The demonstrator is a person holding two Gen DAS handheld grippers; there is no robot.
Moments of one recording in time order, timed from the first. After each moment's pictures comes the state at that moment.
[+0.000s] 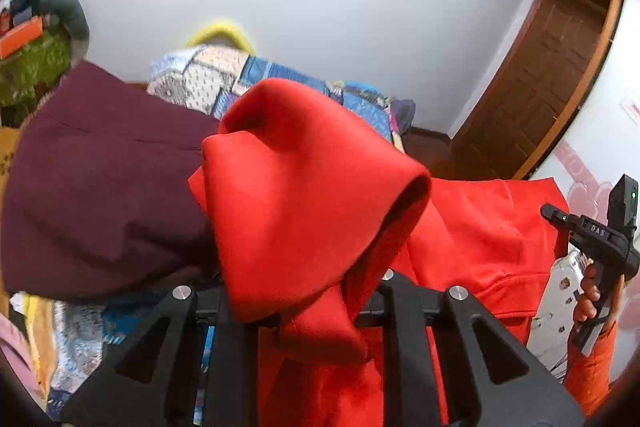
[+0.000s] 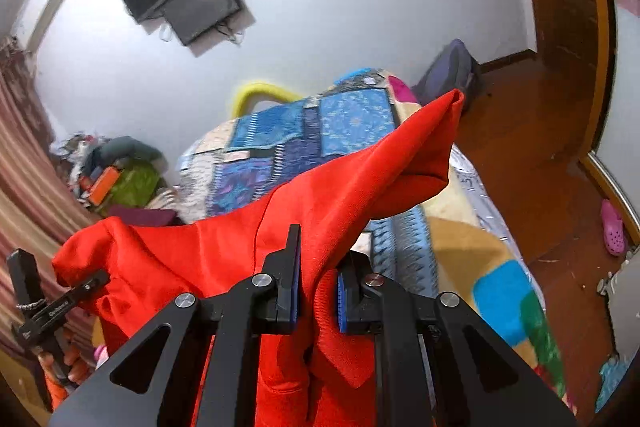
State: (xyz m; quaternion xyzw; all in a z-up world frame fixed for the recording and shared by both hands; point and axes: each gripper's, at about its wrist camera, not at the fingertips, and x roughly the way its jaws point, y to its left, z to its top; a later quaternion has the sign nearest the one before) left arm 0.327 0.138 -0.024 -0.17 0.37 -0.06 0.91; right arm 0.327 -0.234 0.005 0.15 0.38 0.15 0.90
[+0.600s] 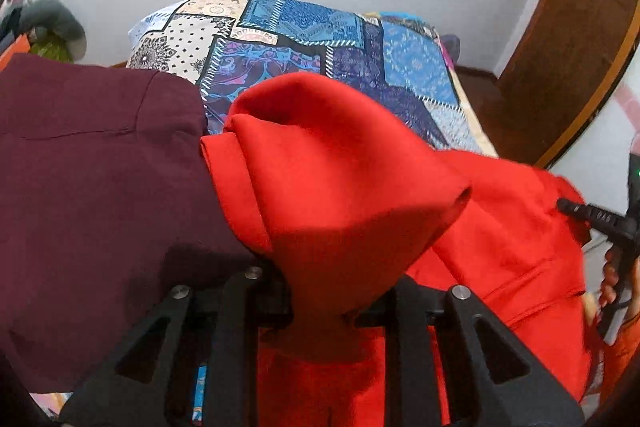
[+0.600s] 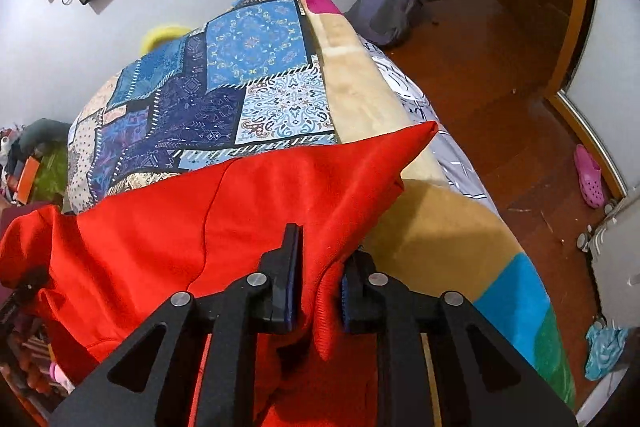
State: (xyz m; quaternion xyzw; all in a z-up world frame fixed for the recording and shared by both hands) left arm 0.442 0.111 -0.124 -0.07 0.45 -0.02 0.89; right arm 0.422 -0.258 -0.128 0.13 0.50 0.06 0.86
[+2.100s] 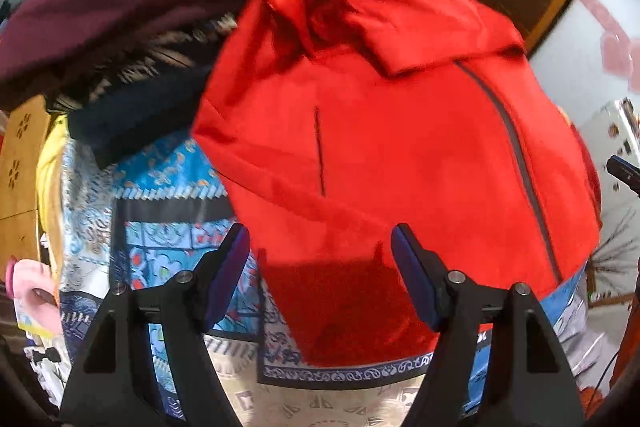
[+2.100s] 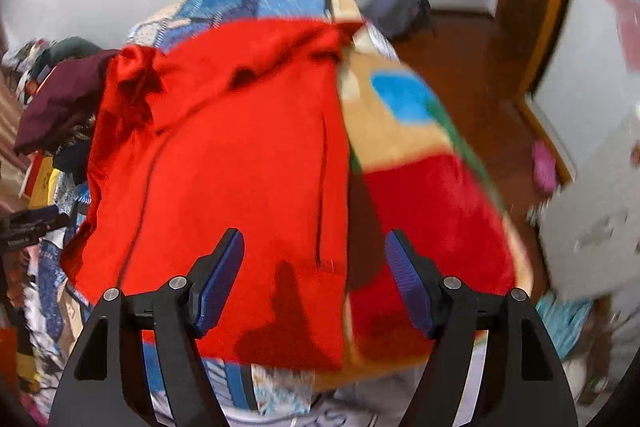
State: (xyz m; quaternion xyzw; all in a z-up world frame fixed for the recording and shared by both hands) left arm 0.206 0.092 -0.160 -0.02 0.55 -0.07 0.83; right arm 0.167 -0.273 -0.104 0.05 0.51 0.08 0.86
